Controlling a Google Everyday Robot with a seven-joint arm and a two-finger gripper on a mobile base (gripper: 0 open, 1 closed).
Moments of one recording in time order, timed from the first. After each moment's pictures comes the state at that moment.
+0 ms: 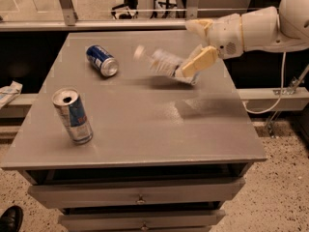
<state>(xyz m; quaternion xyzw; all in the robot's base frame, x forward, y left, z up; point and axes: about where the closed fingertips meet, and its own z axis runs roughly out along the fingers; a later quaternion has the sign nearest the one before) 0.616 -0.090 0.950 -0.55 0.63 0.27 0.49</state>
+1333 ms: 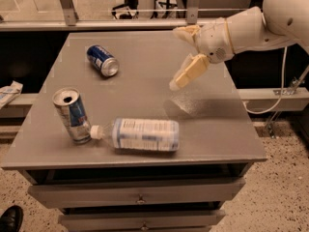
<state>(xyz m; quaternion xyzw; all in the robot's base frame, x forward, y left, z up) 0.600 -0.064 0.931 -0.61 0.61 0.25 0.44</state>
